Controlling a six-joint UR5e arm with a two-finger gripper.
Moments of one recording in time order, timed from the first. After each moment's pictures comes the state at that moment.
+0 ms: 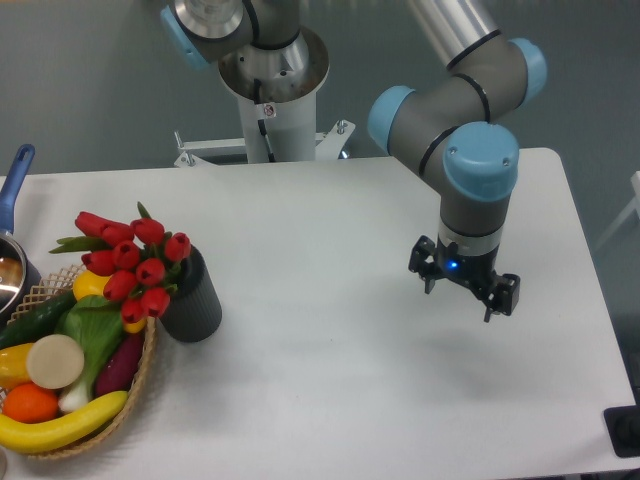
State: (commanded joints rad) arm 2.62 -1.98 -1.57 -0.96 1.57 1.21
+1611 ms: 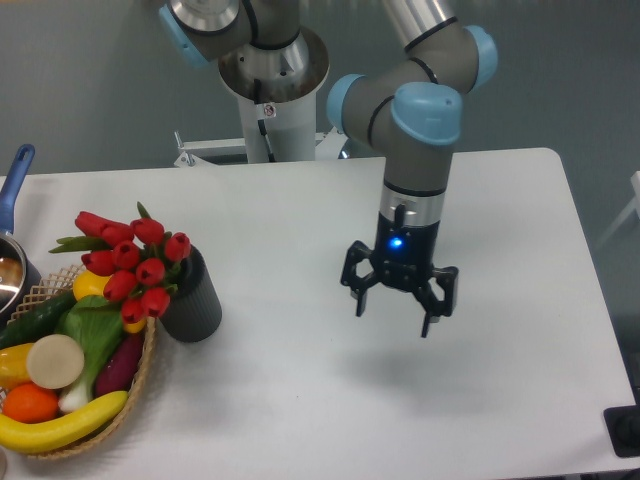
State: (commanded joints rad) arm 2.57 -1.82 -1.80 -0.61 1.12 0.96
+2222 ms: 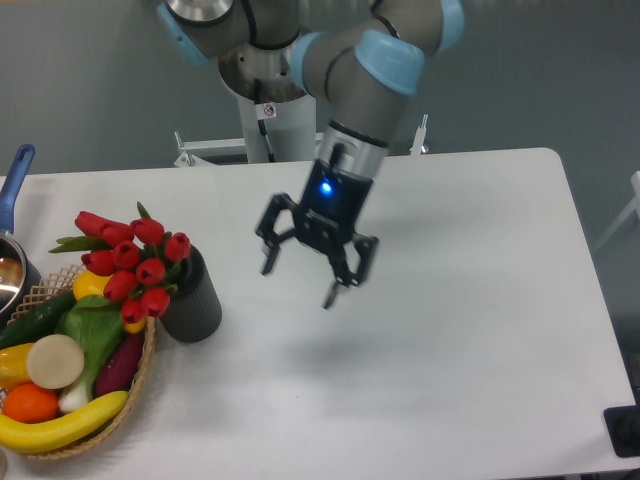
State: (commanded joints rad) arm 2.56 -1.57 -2.06 -0.61 0.80 0.98
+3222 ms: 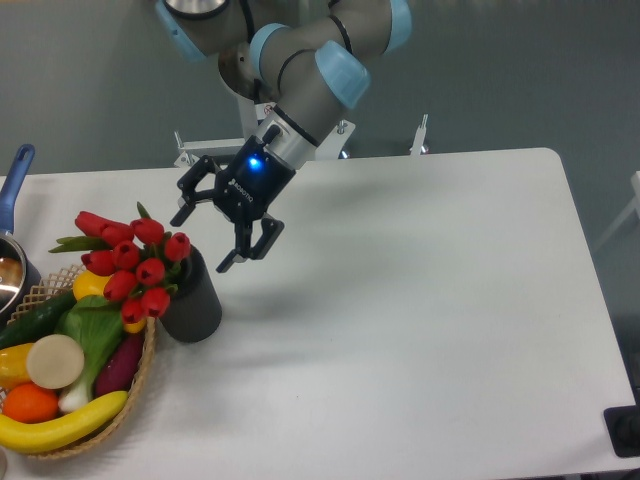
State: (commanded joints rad) arm 2.50 -1.66 -2.16 -0.61 0.55 1.11
